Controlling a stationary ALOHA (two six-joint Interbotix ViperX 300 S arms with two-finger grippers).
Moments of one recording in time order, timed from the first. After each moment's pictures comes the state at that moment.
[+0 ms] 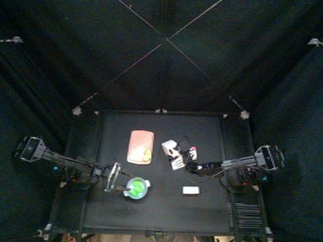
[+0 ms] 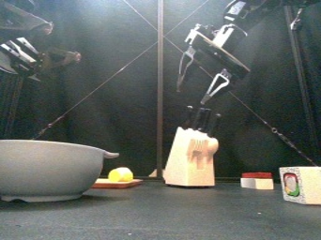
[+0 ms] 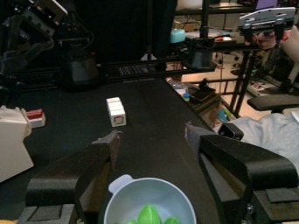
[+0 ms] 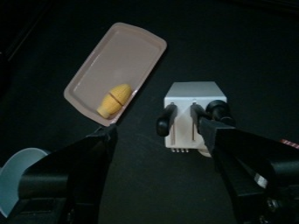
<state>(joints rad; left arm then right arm) -0.21 -0.51 1.31 0.09 -0.79 -0.06 0.12 -0.17 0.51 -0.99 0.85 1.78</state>
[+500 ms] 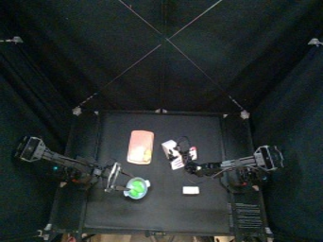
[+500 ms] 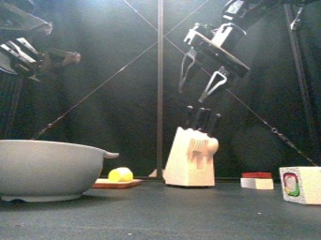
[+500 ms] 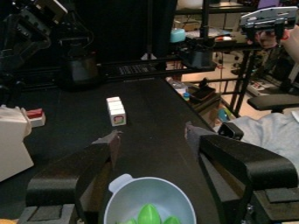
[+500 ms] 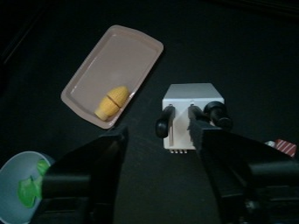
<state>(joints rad) -0.21 -0.51 1.31 0.09 -0.79 -0.06 0.14 -0.17 0.50 -0.98 0.87 1.79</state>
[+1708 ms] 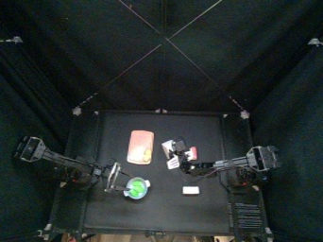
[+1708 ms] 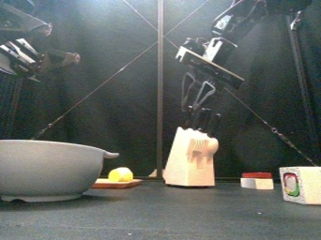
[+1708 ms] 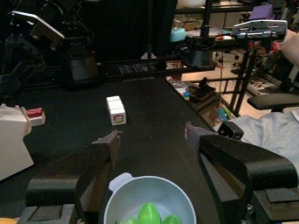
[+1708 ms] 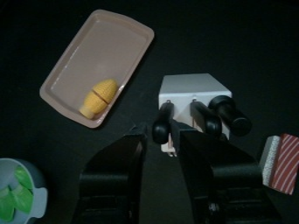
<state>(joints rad) -0.21 -0.51 1.31 0.09 -0.79 -0.06 0.07 -0.06 0.47 -0.95 0.87 1.79</state>
